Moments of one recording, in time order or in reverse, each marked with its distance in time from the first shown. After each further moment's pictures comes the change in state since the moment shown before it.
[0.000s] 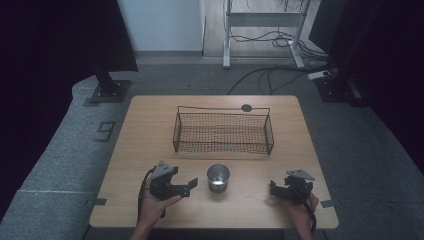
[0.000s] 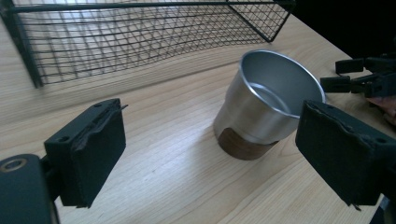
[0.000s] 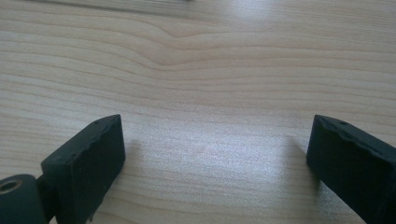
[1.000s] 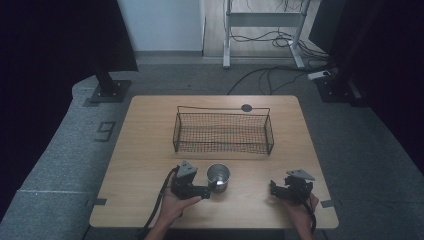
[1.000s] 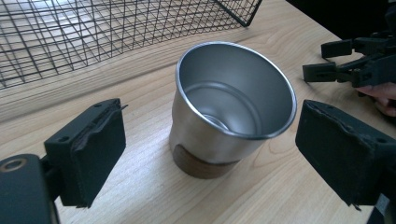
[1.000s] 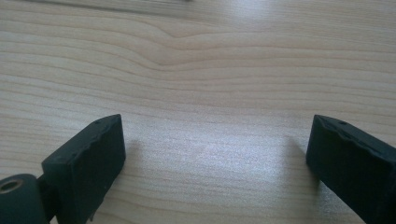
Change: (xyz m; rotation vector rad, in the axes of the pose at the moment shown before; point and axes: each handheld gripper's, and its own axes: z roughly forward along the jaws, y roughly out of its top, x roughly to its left) left arm -0.035 0.007 0.044 0.059 -0.031 0.049; right arm 0.000 0.000 0.000 0.001 -0.003 0.002
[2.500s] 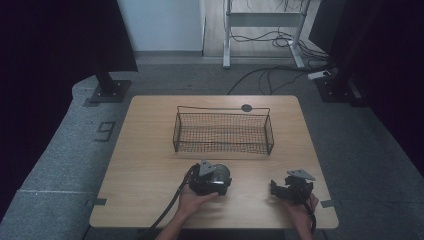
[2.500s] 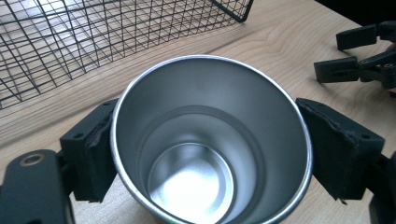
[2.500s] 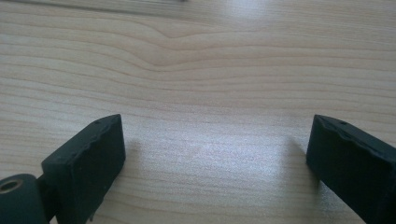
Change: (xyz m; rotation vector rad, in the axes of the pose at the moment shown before) left arm -0.021 0.008 0.045 0.008 0.023 0.086; right arm -0.001 0.000 0.000 0.001 -0.011 0.011
